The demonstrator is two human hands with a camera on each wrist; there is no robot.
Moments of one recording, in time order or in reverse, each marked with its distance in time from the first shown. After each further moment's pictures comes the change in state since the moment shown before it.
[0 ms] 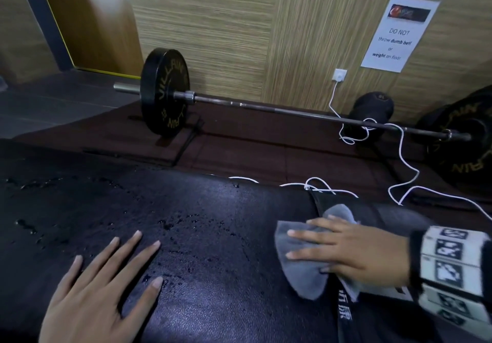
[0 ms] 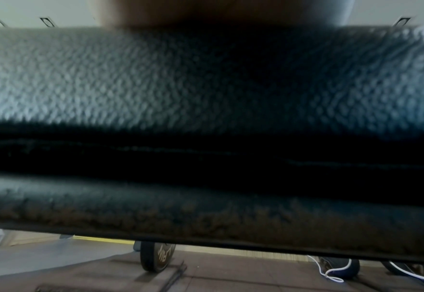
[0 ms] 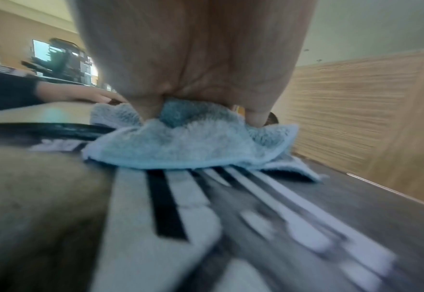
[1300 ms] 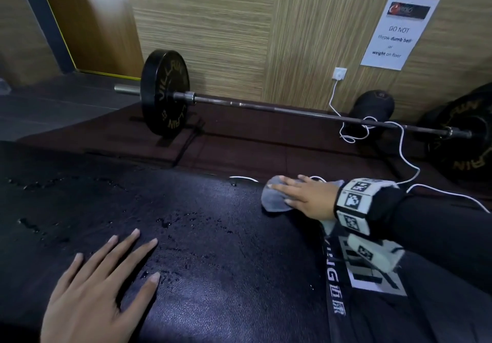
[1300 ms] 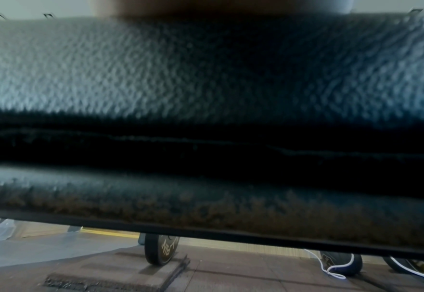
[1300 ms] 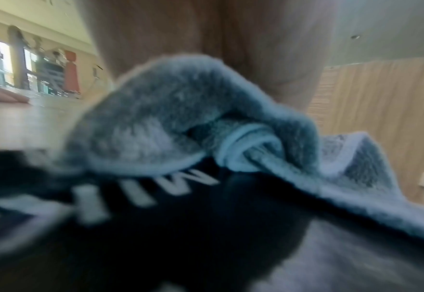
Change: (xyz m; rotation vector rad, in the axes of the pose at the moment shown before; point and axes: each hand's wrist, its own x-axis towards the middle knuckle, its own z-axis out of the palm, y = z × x) left_hand 0.000 -0.001 0.004 0.019 0.030 -0.017; right_hand 0.085 0.029 -0.031 0.082 0.128 0.258
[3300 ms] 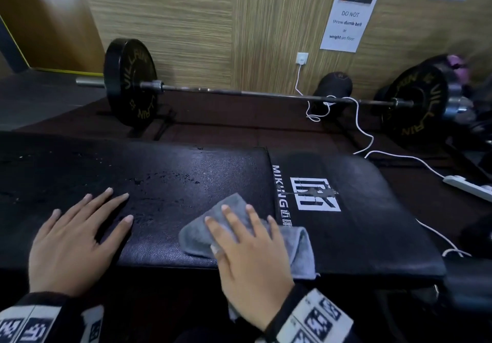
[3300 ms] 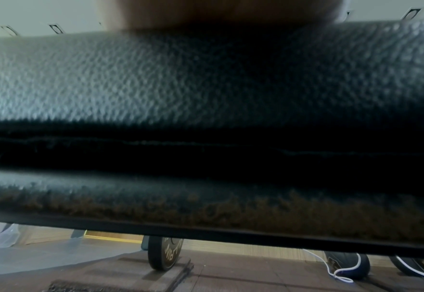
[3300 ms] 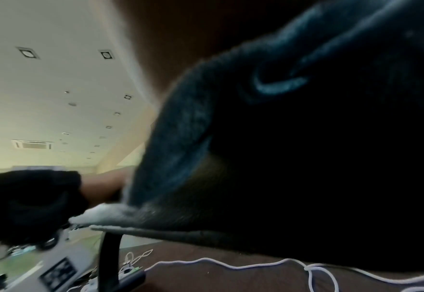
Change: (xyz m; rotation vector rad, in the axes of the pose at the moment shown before) left_hand -0.002 -0.013 0.015 0.014 0.122 0.055; right_hand -0.148 -0.182 0.095 0.155 0.577 0.255
